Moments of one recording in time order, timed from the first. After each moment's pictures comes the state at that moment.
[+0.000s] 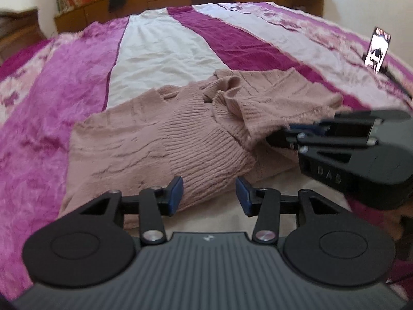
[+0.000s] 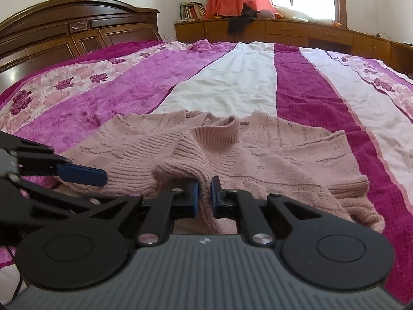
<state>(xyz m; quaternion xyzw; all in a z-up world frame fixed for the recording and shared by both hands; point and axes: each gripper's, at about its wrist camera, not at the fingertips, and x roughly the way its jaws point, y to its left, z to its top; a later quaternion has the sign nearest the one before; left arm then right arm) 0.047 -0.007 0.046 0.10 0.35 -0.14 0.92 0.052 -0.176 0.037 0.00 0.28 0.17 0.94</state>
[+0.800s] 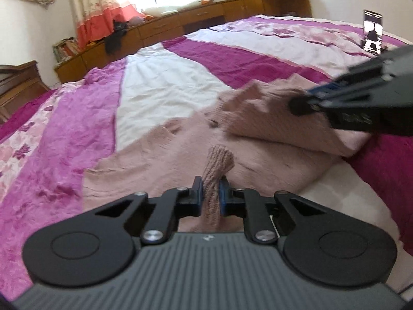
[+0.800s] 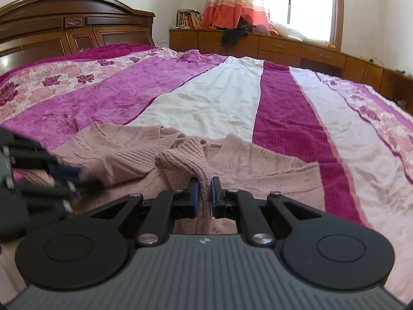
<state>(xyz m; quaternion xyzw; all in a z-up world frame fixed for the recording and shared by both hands) 0.060 -0.008 0.039 0.18 0.27 -0.13 0.94 0.070 -0.193 0.055 -0.06 0.25 0.15 0.95</state>
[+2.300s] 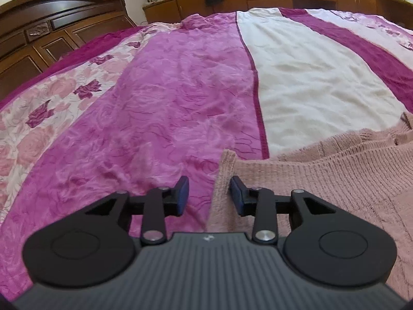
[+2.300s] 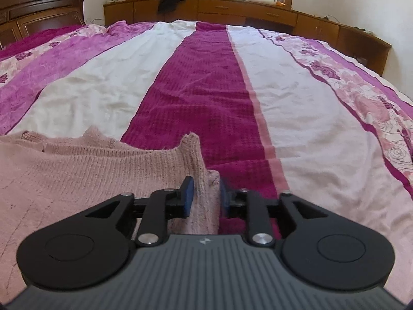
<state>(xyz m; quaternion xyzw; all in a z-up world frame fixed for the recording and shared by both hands) 0.213 0.136 0.033 0.09 0.34 0.08 0.93 0.236 -0.304 0.011 -0.03 0.33 0.02 0.94</state>
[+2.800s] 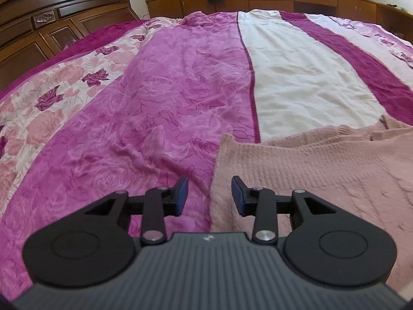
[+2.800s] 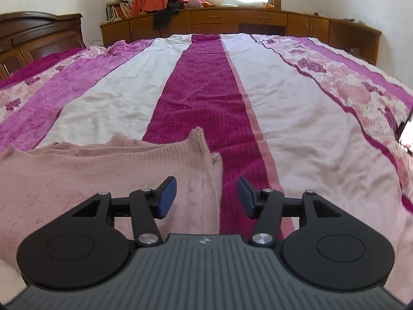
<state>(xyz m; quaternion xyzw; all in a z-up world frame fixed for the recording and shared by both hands) 0.168 0.138 0.056 0.05 0.35 0.07 0.93 0.162 -0.313 0.036 0.04 0.31 0.02 0.95</state>
